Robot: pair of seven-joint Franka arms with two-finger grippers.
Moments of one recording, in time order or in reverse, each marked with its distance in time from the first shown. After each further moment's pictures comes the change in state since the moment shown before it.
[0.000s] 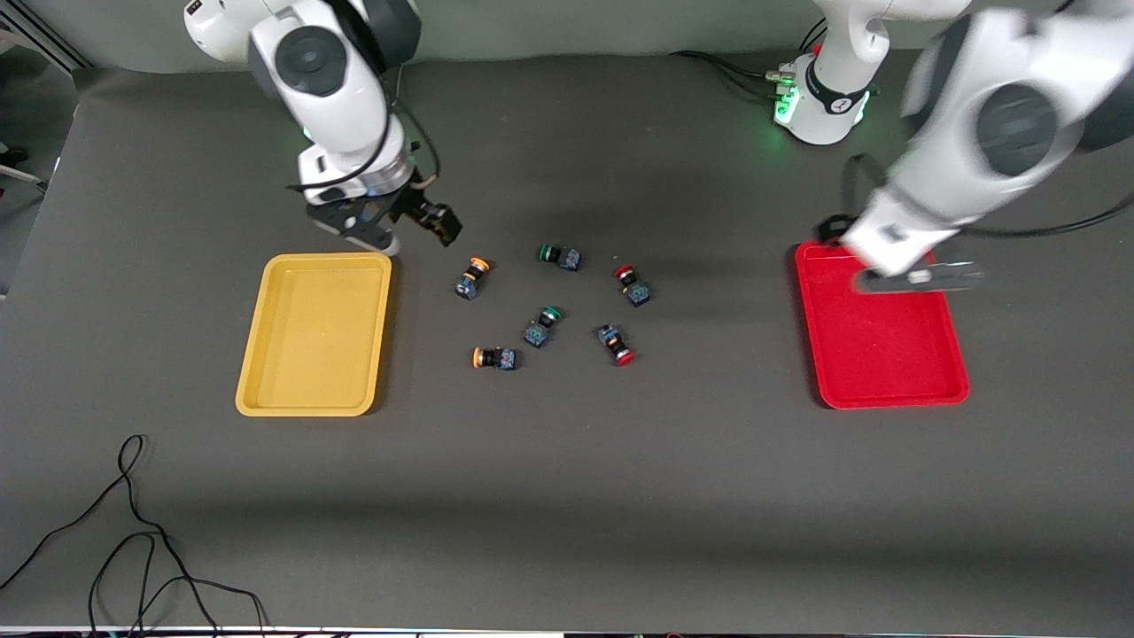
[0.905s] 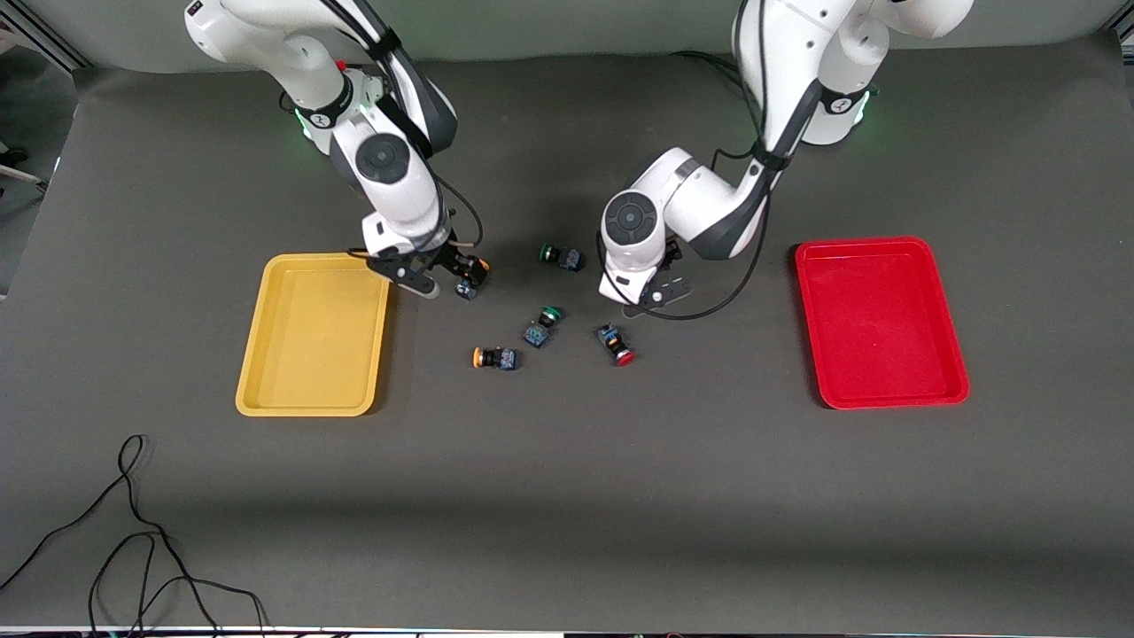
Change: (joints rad) left arm -0.411 0.482 -0.003 -0.044 -0.118 0.575 -0.723; right arm 0.014 0.274 -0.011 -0.310 -0.003 0.640 -0.009
